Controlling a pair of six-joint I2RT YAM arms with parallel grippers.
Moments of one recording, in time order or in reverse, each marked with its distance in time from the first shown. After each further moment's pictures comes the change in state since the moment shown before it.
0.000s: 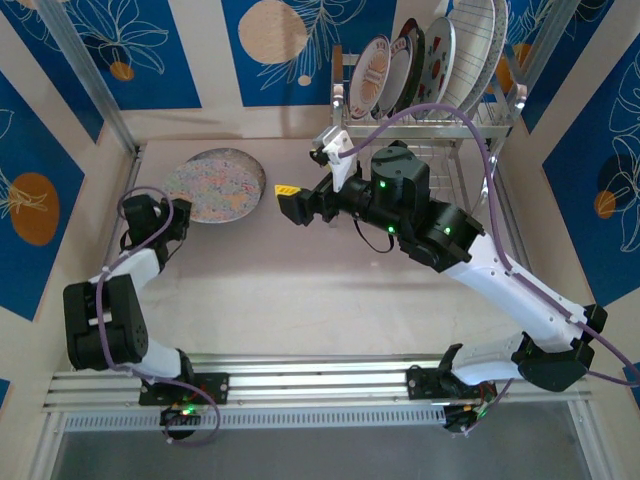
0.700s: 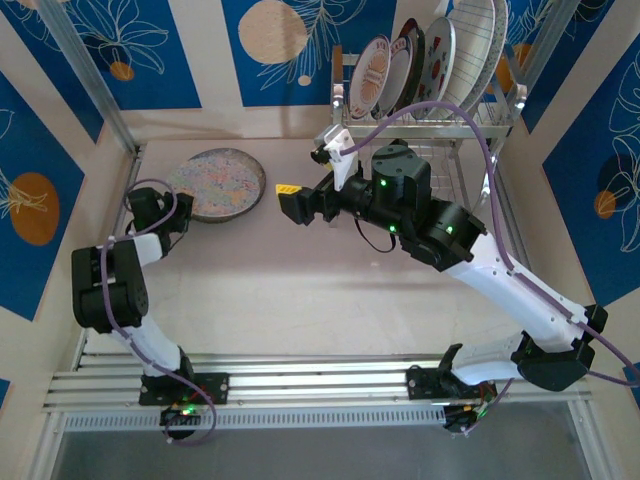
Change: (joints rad) left arm 0.009 0.240 0.113 0.099 0.027 0.011; right arm 0.000 0.003 0.022 -0.030 0.000 0.026
